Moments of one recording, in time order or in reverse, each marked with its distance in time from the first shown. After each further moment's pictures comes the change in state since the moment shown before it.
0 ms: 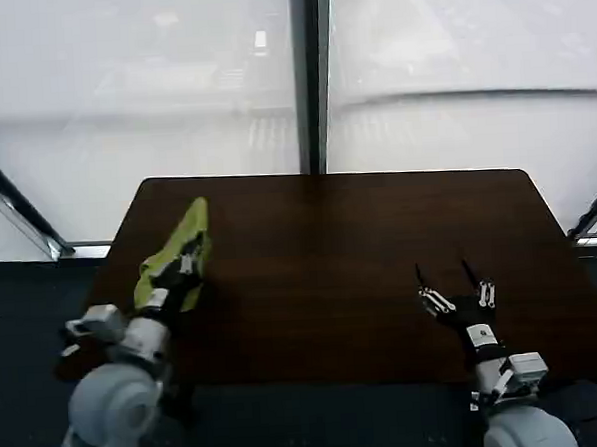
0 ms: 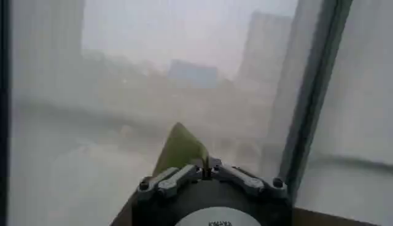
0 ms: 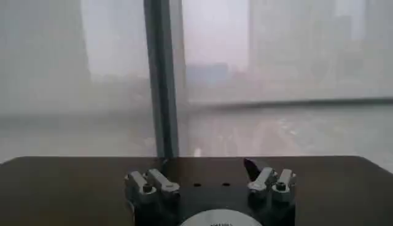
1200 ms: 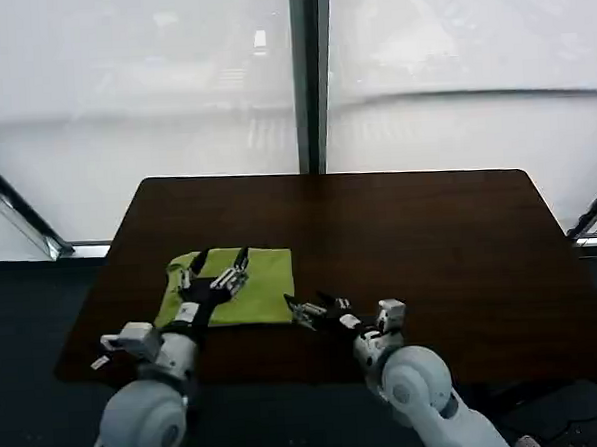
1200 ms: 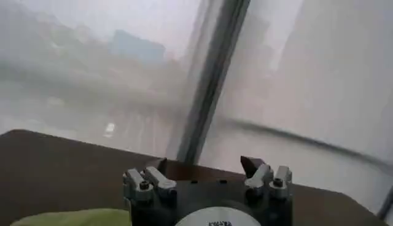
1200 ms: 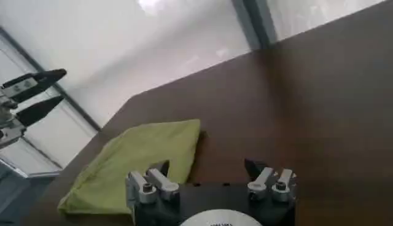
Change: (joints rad) left arm 0.026 -0.053 0.155 0.017 0.193 -0.065 0.021; right arm 0.449 -0.005 -0.471 -0.227 0.522 -0.443 0.085
